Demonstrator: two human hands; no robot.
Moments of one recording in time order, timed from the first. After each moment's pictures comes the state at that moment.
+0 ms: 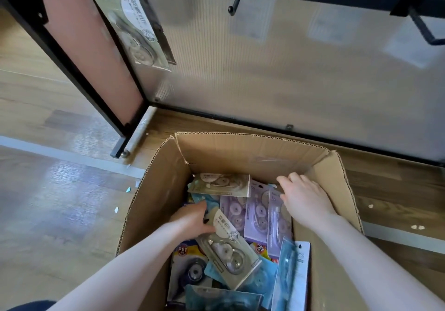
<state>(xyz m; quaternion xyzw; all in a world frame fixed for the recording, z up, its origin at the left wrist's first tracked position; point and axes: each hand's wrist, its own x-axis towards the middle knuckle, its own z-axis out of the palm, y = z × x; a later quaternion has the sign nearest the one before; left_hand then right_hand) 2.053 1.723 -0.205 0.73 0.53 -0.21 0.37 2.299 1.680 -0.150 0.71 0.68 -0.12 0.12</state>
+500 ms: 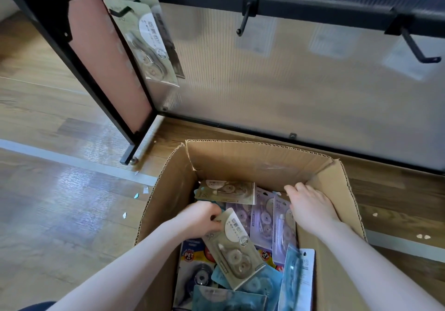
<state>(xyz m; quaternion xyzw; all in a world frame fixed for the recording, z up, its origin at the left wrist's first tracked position) 2.056 1.730 -0.171 0.79 0.46 -0.18 0.36 2.302 1.677 -0.156 0.72 0.66 -0.14 0.14</state>
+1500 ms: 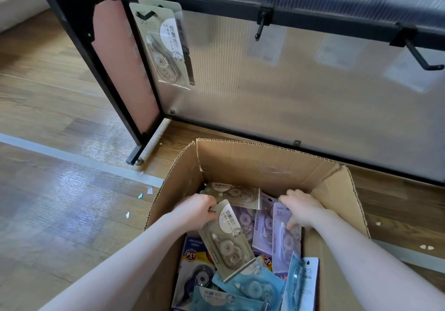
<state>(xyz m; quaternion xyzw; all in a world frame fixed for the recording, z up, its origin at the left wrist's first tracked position) 2.039 1.739 -0.160 0.80 0.50 -0.14 0.30 2.302 1.710 -0.188 0.63 0.70 -0.23 0.25</state>
